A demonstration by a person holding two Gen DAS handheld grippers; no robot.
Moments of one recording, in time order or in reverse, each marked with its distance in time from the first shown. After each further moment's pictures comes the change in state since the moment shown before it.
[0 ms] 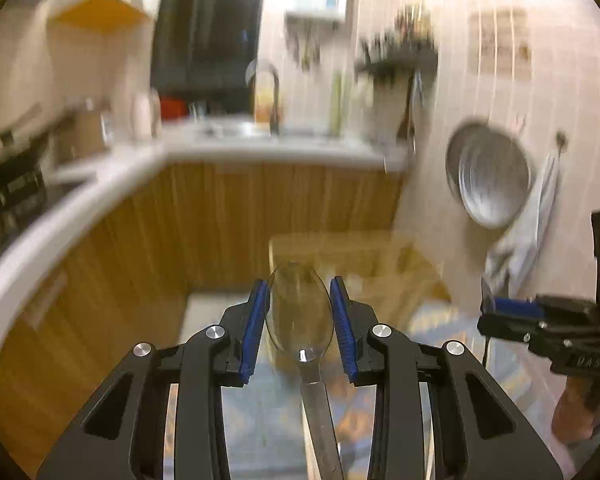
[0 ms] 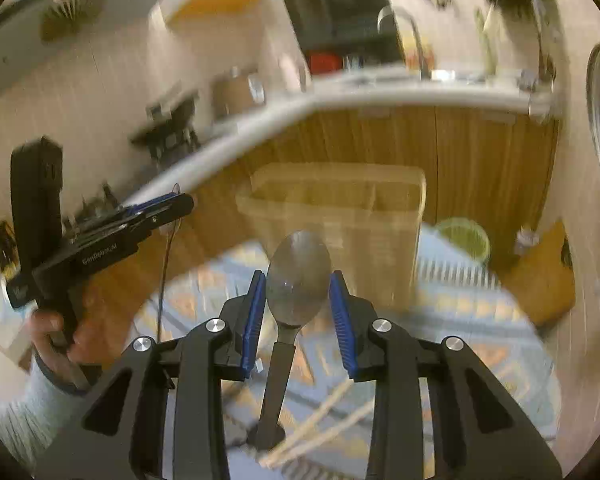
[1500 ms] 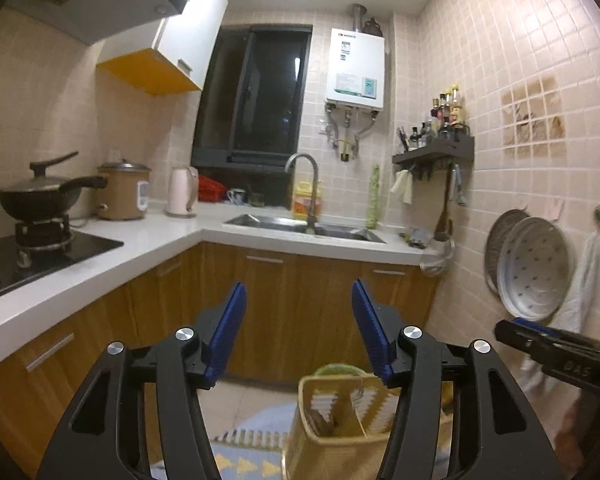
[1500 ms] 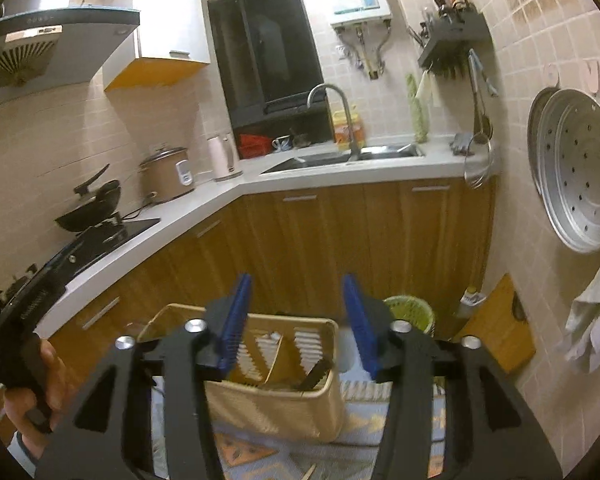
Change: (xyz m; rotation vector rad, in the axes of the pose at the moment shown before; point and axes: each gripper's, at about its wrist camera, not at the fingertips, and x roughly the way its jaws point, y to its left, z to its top) left arm 0.029 0.014 0.024 -0.090 -0.290 0.099; right arm 0.033 -0.048 0.041 0.050 -0.182 -0.227
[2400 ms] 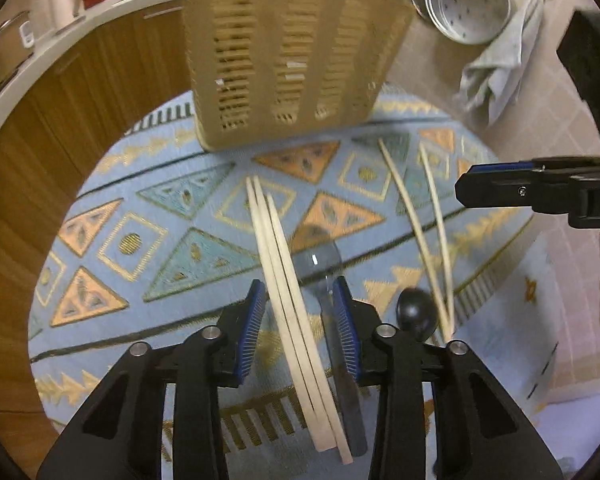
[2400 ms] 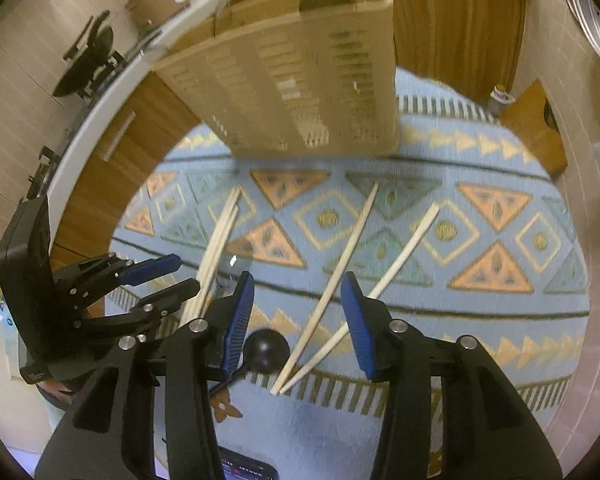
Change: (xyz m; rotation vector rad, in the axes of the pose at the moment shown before) left arm -0.018 -0.006 -0.170 0.228 0.932 -0.266; right arm 0.002 0.032 -0.133 0.110 0.771 0.065
